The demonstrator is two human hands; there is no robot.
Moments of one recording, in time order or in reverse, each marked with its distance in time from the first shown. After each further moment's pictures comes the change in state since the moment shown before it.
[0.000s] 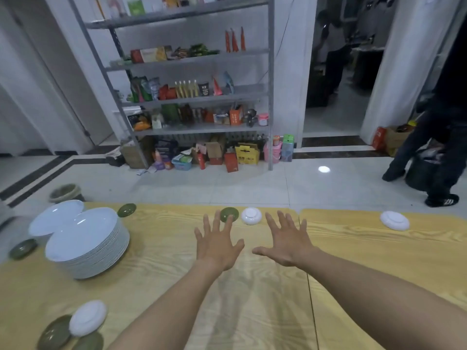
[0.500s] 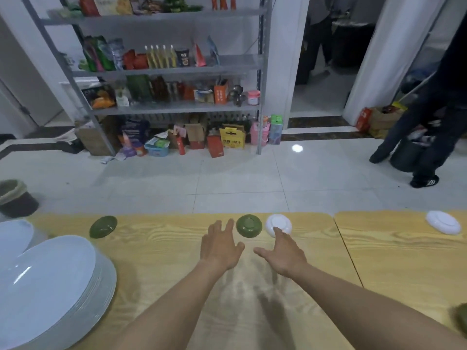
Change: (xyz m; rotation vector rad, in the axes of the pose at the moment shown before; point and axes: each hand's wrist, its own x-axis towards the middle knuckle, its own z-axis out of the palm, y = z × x) left_hand 0.192 -0.130 0.049 -0.176 -0.166 0.089; right_hand 0.177 -0.114 0.057 0.558 -0.049 0.407
